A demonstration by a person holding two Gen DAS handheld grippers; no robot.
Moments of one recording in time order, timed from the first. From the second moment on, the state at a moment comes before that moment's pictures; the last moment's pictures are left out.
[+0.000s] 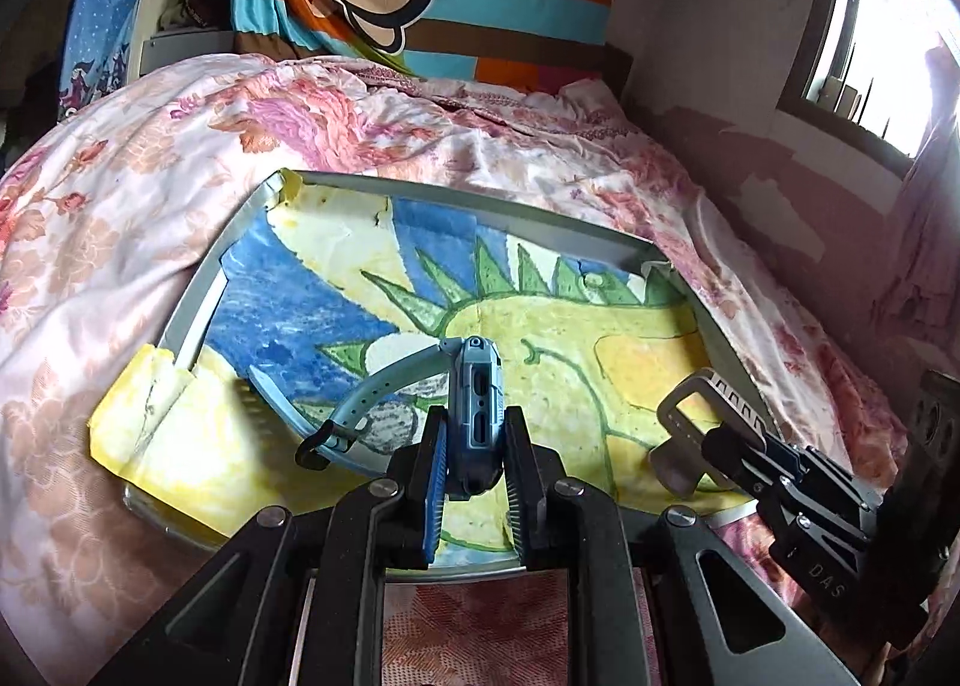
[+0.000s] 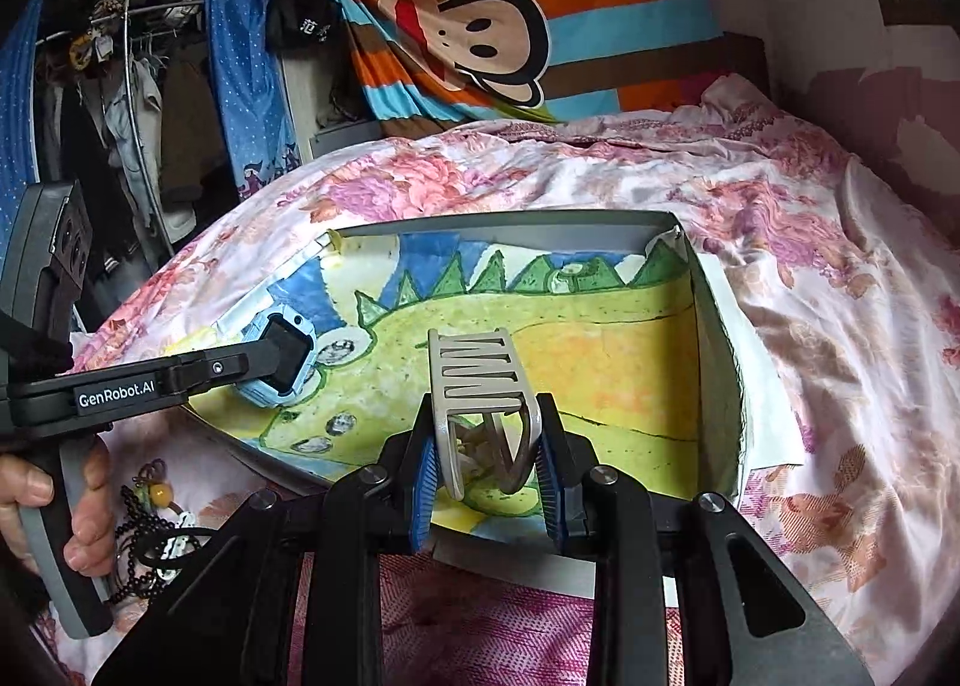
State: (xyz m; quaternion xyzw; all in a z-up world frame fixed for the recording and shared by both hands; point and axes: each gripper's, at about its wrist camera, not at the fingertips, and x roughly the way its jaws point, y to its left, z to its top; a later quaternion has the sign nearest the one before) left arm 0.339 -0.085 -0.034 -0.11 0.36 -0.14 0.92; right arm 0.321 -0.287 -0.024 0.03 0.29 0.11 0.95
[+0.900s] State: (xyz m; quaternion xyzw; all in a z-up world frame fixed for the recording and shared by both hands) left arm 0.283 -0.043 0.027 -0.17 0.29 -0.09 0.94; right arm 0.277 -0.288 0.021 0.02 0.24 0.07 0.97
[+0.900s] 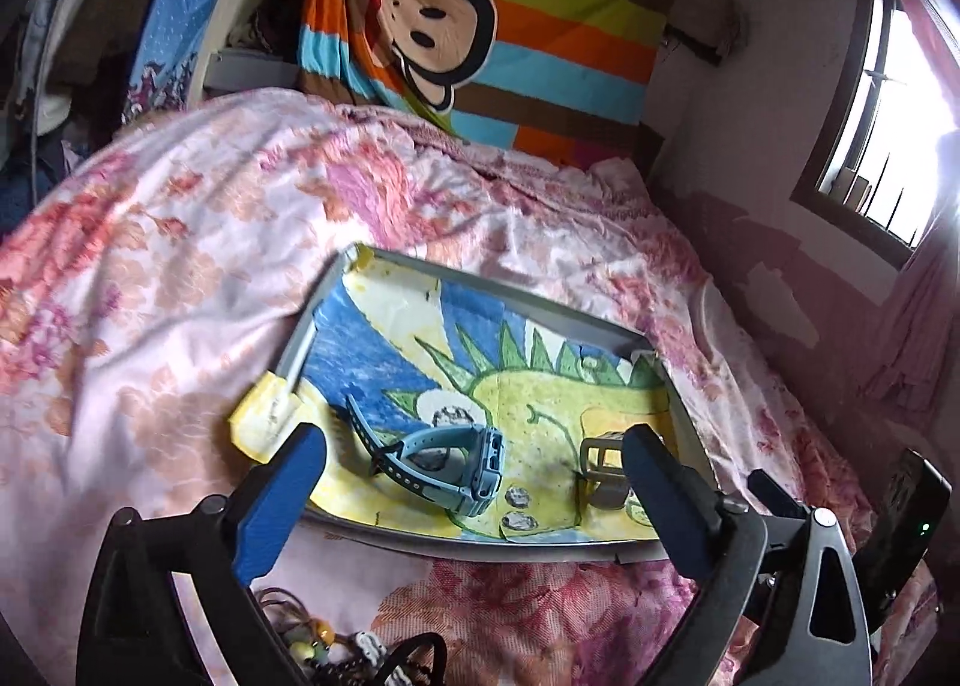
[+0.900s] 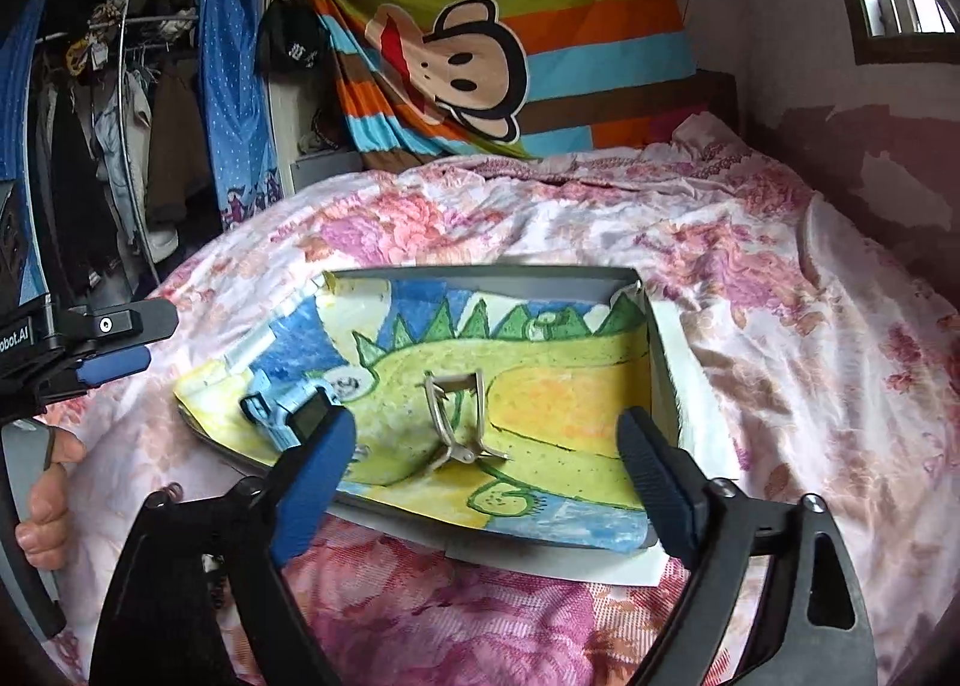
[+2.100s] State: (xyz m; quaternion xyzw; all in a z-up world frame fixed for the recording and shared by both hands) left arm 0.042 0.017 0.031 -0.05 0.23 -0.07 0.97; right arm 0.034 -0.276 0.044 -0.02 0.22 0.10 0.97
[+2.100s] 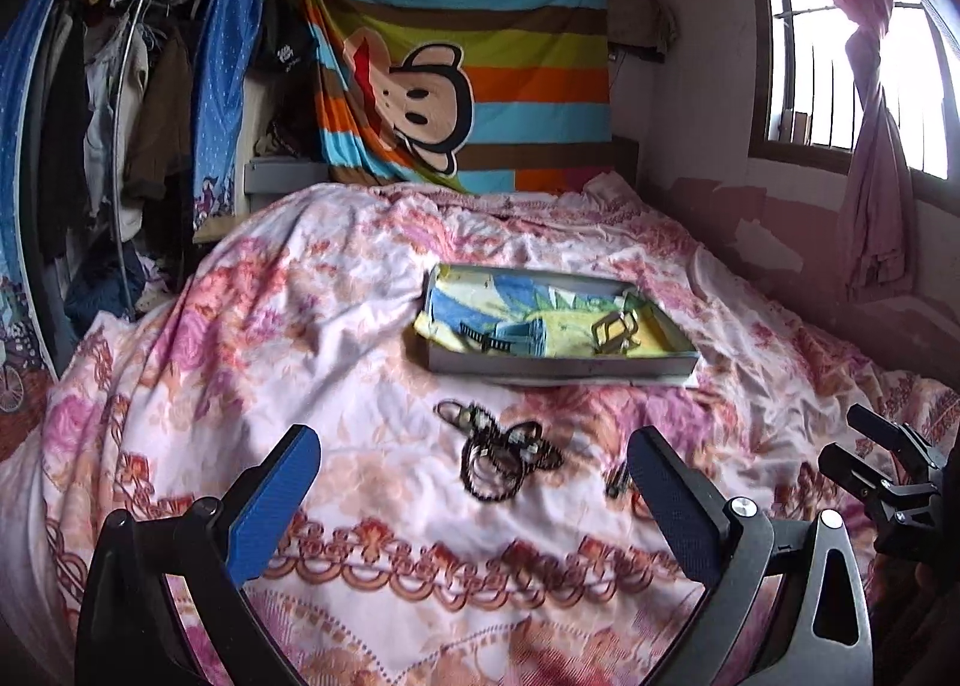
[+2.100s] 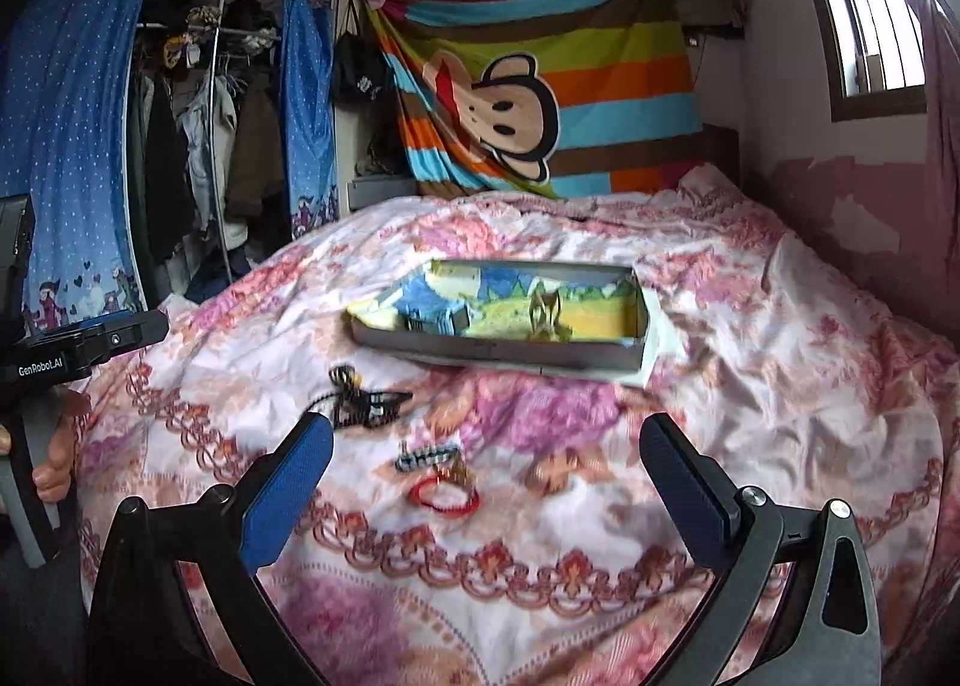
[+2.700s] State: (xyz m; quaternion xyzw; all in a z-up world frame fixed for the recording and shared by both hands) left arm 0.069 0.008 -0.025 -0.03 0.34 -0.10 0.94; right arm 0.077 -0.259 -0.019 -0.03 0.36 0.12 0.93
